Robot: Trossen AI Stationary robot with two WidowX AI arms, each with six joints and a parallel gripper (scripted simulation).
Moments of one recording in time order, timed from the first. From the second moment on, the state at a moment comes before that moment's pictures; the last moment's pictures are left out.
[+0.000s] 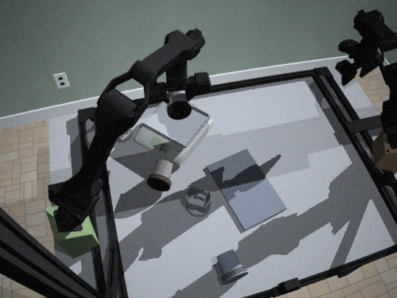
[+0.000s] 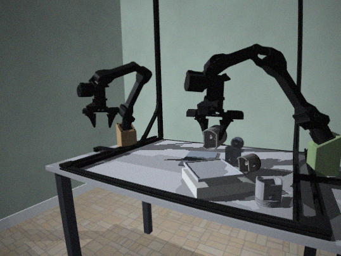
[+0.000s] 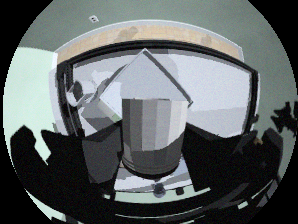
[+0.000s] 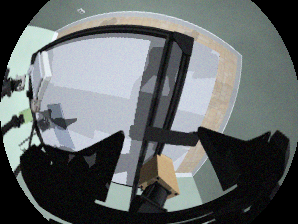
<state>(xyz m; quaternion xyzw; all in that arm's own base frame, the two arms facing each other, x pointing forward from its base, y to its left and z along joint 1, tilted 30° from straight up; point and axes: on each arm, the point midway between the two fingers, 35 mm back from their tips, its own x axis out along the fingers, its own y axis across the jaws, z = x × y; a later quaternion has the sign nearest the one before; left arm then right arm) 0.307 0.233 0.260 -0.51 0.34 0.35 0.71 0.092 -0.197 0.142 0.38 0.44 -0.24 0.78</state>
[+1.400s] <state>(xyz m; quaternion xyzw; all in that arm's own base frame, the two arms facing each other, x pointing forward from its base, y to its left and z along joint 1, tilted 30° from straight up) 0.310 0.234 0.258 -0.72 0.13 0.50 0.47 0.092 -0.197 0.142 0.38 0.44 -0.24 0.78</state>
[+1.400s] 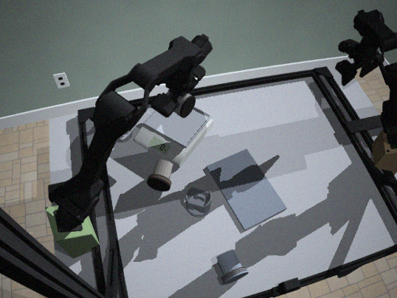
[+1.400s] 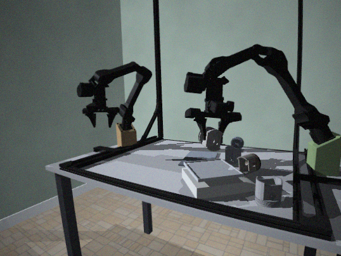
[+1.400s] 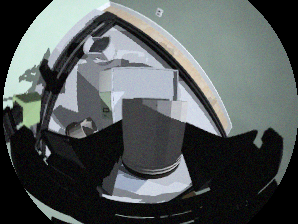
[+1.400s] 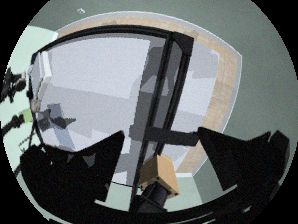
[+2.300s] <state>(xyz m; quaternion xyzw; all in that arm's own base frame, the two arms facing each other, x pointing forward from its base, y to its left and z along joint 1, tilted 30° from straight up) 0.328 0.244 0.226 -0.72 0.13 0.50 0.47 0.092 -0.197 0.142 0.38 0.44 -0.24 0.78</state>
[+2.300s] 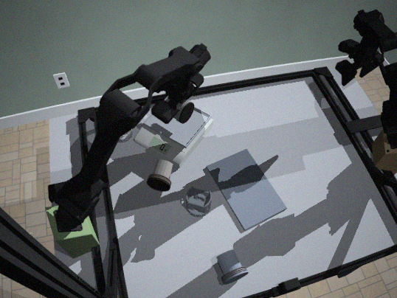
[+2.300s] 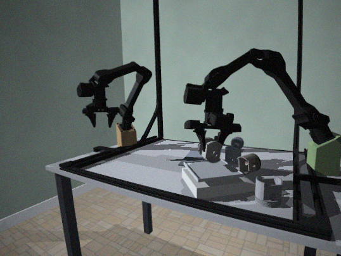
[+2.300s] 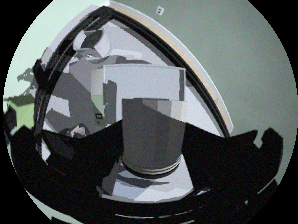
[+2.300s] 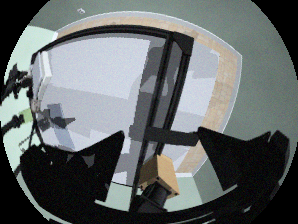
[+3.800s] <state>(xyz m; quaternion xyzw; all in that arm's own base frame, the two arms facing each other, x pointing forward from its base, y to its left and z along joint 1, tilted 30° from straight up) 0.338 0.249 0.206 -0.72 0.13 0.50 0.47 0.092 -0.197 0.142 0.38 0.44 -0.24 0.78</state>
